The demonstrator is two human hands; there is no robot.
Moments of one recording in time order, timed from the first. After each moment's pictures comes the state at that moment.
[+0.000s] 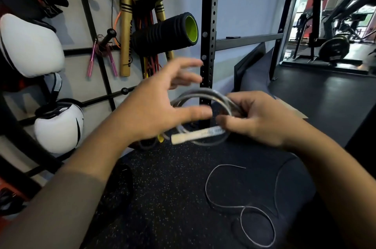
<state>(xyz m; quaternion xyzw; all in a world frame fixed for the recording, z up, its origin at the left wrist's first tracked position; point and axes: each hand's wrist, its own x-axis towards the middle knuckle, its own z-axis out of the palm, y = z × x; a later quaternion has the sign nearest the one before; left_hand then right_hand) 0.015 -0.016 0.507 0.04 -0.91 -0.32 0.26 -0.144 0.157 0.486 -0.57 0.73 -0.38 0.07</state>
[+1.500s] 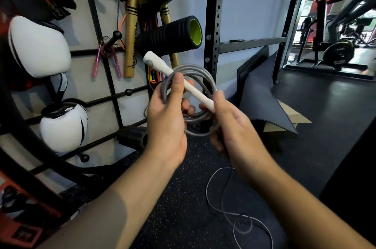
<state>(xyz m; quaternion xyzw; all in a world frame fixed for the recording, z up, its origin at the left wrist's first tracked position) -0.032 0.011 0.465 0.09 -0.42 -0.76 0.48 -0.092 0.121 0.453 -0.39 0.60 -0.67 0.17</state>
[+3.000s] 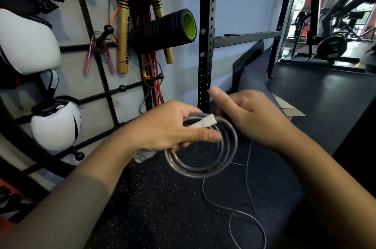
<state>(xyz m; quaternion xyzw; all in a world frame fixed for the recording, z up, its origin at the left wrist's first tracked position) 0.004 -0.012 0.483 0.03 -0.89 -0.44 0.06 -0.131 0.143 0.480 -0.55 0.74 -0.38 -0.06</state>
